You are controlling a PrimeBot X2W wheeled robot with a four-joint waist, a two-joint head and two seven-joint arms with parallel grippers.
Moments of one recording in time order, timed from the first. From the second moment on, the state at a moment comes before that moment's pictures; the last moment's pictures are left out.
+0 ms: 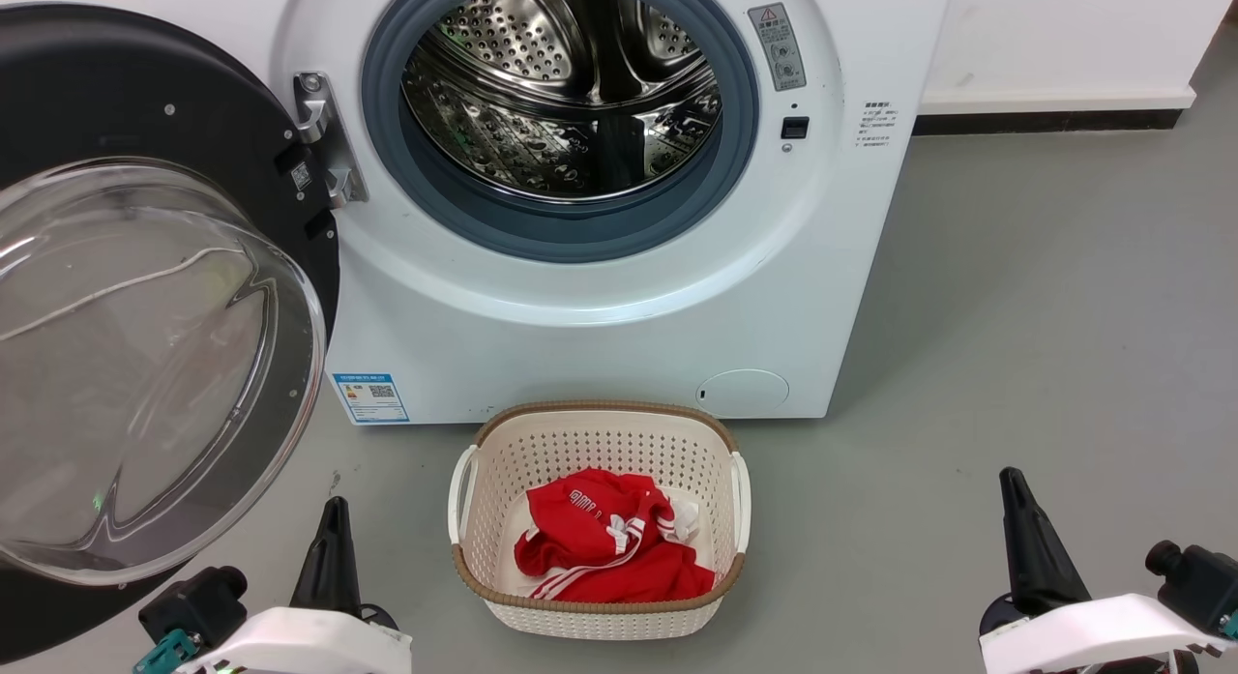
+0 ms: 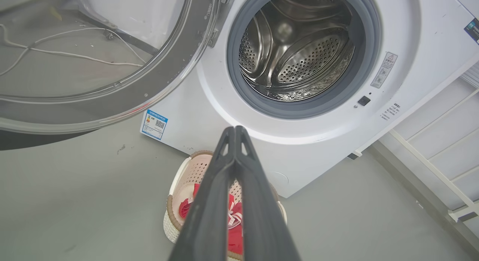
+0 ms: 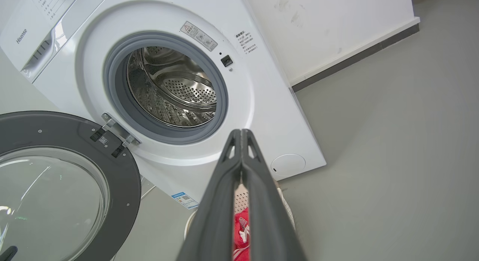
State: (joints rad) left arm 0.03 0.05 0.03 0.16 -0.56 -0.02 -0.14; right arm 0.04 -0.07 0.00 0.16 0.60 0.13 -0.17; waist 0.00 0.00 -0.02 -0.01
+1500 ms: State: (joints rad) left arm -0.05 0.05 0.08 0.21 -1.15 -0.08 0.00; right arm -0.04 -0.08 -0.03 0.20 1.19 0.13 -0.03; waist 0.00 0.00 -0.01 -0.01
